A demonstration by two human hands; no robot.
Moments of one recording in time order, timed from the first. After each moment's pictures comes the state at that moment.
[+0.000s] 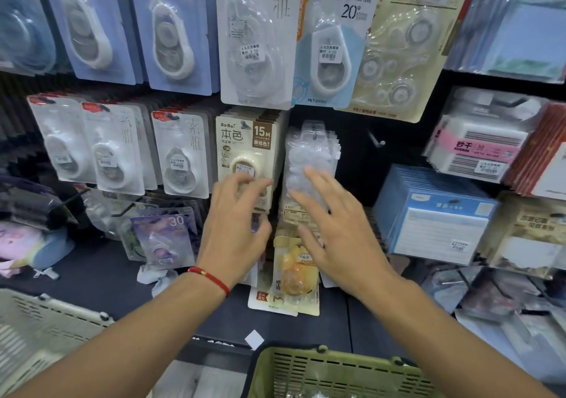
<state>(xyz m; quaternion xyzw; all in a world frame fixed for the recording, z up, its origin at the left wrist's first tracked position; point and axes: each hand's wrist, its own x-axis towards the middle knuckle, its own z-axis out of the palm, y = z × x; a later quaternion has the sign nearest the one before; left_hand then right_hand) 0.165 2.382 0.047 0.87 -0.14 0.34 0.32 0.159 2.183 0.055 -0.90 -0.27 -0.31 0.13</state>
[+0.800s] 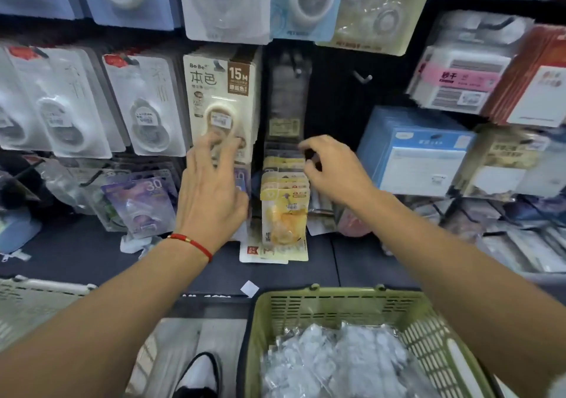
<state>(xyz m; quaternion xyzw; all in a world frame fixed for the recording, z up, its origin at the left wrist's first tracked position) 0.161 2.398 0.027 0.91 -0.16 0.30 0.23 0.210 2.164 0.046 -0.96 -0.12 -0.18 0.19</state>
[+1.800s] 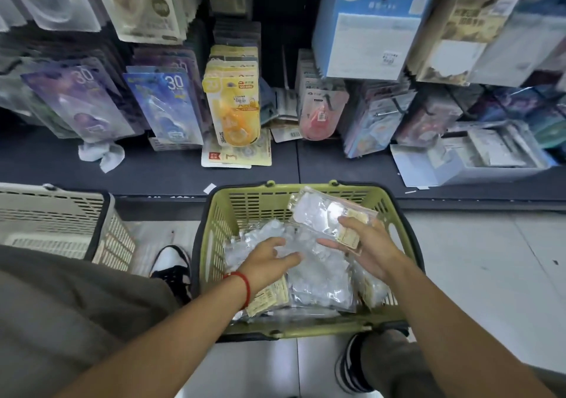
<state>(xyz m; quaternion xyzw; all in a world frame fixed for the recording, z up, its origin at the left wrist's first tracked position) -0.021 2.262 -0.175 0.75 0.08 -0.35 0.56 -0.027 2.023 -0.175 -0.49 0.26 0.10 0.83</state>
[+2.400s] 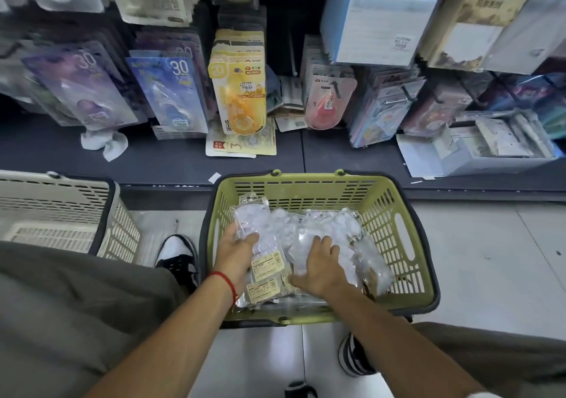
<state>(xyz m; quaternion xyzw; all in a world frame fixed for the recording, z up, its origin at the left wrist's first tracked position) -0.023 2.302 -0.200 0.61 0.29 -0.21 0.71 -0.058 2.117 -0.250 -0.95 0.12 0.26 0.15</state>
